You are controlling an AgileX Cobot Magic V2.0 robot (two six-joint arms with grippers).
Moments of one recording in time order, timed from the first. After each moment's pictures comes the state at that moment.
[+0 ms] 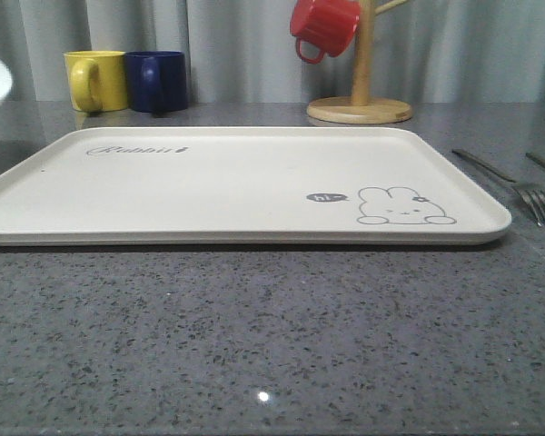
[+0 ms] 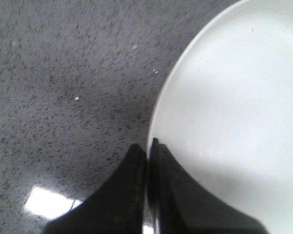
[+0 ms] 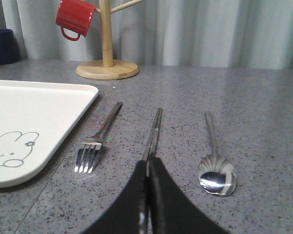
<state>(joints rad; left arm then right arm) 0.25 1.36 -1.24 -0.15 0.89 -0.08 0.07 -0.01 0.03 -0.04 0.07 0.07</state>
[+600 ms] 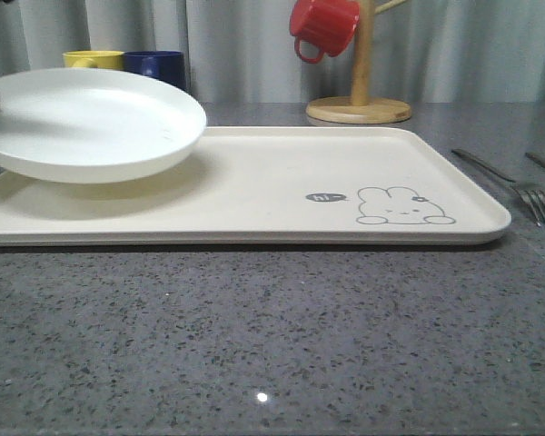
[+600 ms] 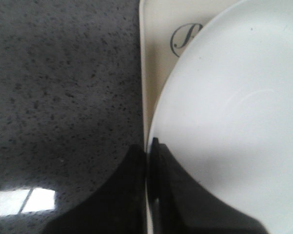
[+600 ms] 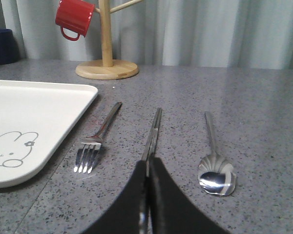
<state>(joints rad) -0.10 1.55 -1.24 -0.30 0.87 0.01 0.07 -0.01 0.03 -0.04 0.07 0.07</state>
